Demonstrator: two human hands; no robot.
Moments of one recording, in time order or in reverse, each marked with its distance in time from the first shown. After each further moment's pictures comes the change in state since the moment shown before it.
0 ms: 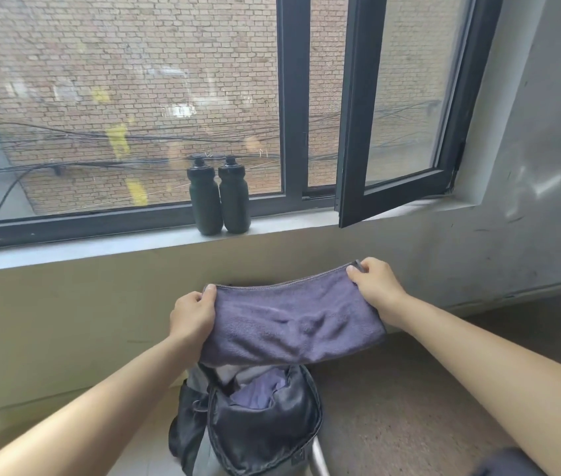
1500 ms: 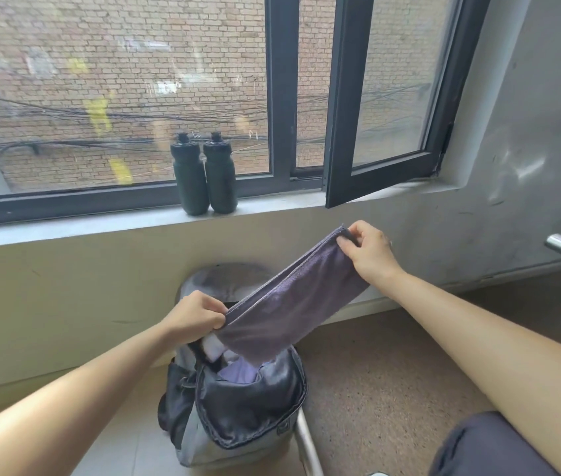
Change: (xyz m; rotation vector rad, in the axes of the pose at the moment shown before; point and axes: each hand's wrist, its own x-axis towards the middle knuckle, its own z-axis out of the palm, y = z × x) left_hand -0.010 -0.020 -0.003 0.456 -0.541 0.248; right_hand 0.001 -0.001 -0.021 -0.121 0.103 -0.280
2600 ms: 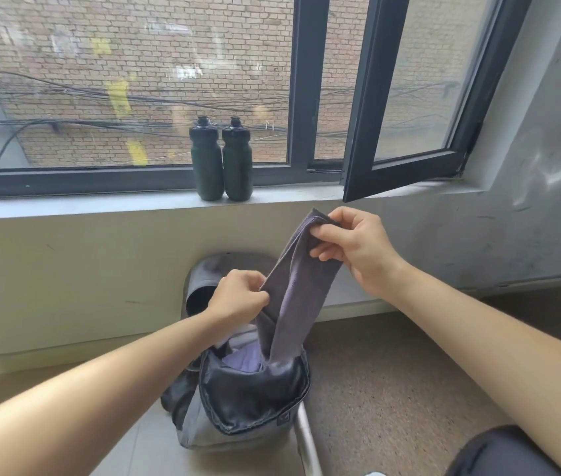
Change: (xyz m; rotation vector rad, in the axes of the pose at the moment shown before) left_hand -0.006 0.050 0.035 -0.179 0.188 0.084; right_hand -0.041 -0.084 -0.005 0.764 -0.336 0.060
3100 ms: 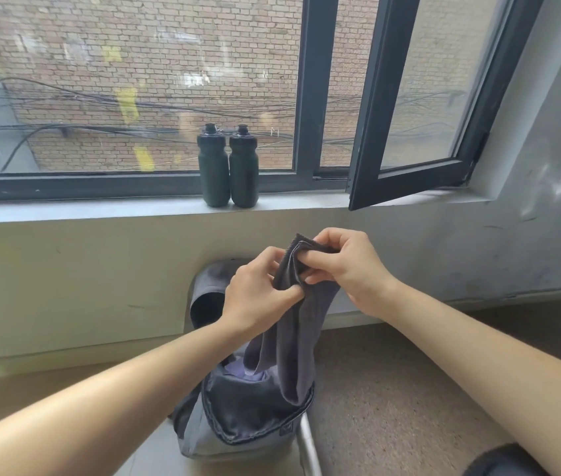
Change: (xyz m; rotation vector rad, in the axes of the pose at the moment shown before) left_hand -0.010 0.030 0.004 -0.082 0.225 0.290; right_hand -0.009 0.007 0.017 -0.089 -0.105 0.011
